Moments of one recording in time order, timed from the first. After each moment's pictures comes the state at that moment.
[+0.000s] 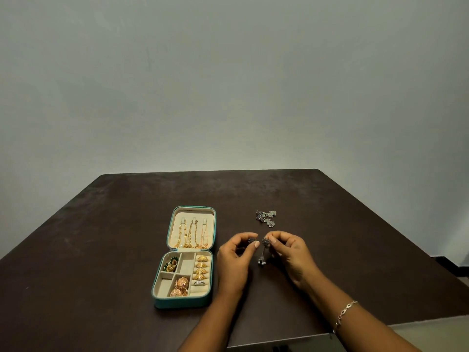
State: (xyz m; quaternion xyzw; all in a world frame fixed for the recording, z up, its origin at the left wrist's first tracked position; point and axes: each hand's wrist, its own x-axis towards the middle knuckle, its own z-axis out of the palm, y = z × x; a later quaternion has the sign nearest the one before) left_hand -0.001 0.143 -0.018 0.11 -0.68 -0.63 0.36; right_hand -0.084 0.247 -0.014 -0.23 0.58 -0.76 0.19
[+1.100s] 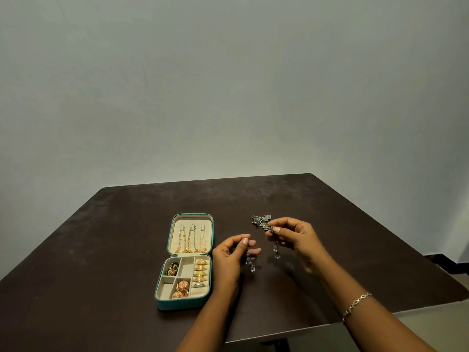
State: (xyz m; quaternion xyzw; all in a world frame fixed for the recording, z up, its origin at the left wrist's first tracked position) left_hand 0.008 0.149 0.002 0.14 -0.55 -0.78 0.28; right_hand -0.077 0.273 0.036 -0.24 0.64 -0.71 0.15
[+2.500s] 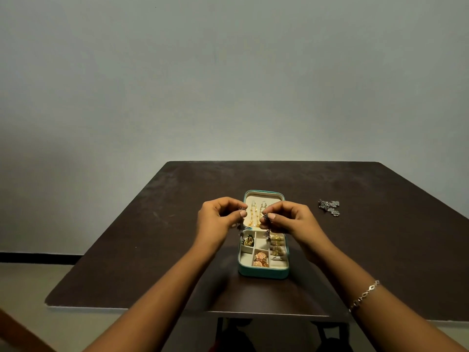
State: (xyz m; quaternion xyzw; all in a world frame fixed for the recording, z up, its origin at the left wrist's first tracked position) left_hand 0.122 0.022 0.056 0.16 -0.75 -0.55 0.33; right_hand 0.012 0.155 0.048 -0.35 0.62 -0.66 0.22
